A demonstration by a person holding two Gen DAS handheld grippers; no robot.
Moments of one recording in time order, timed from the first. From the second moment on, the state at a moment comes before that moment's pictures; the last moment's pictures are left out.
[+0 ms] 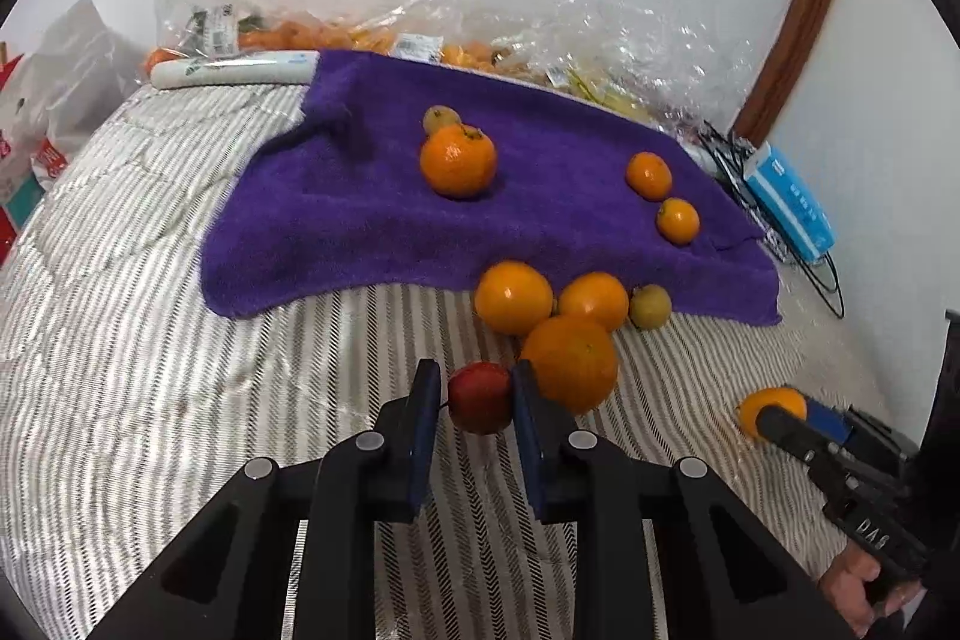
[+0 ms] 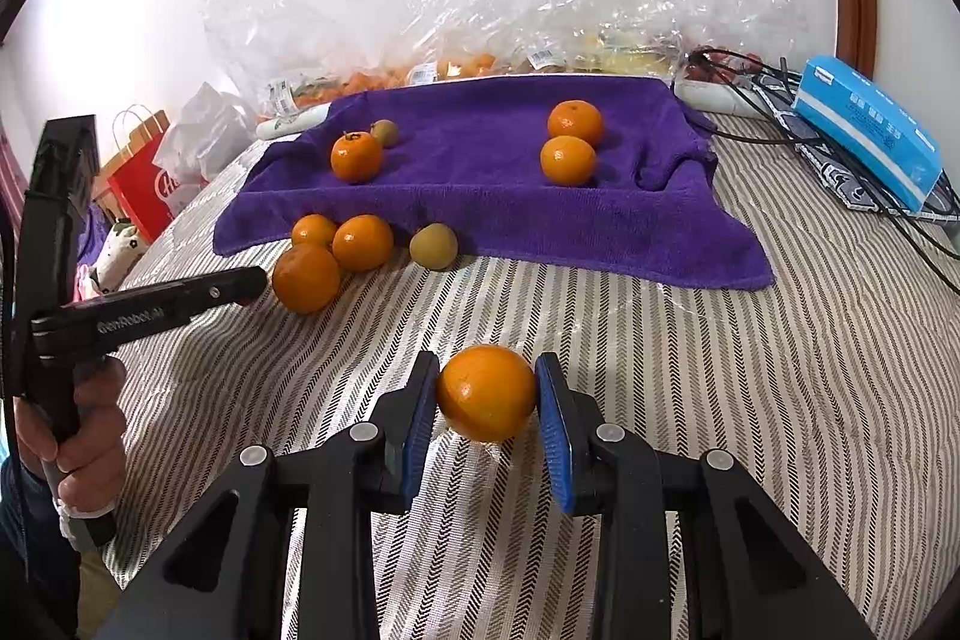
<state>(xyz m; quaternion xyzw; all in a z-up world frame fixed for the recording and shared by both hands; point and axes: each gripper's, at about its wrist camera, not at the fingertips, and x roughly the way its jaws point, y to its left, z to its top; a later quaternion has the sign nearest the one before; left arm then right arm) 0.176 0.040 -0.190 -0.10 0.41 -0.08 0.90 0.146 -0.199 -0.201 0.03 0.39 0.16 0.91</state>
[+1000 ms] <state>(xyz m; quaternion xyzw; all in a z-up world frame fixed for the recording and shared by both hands) 0.293 0.064 -0.151 -0.11 0.33 -0.02 0.94 0.282 -0.205 -0.130 0.04 0.31 0.11 0.94</state>
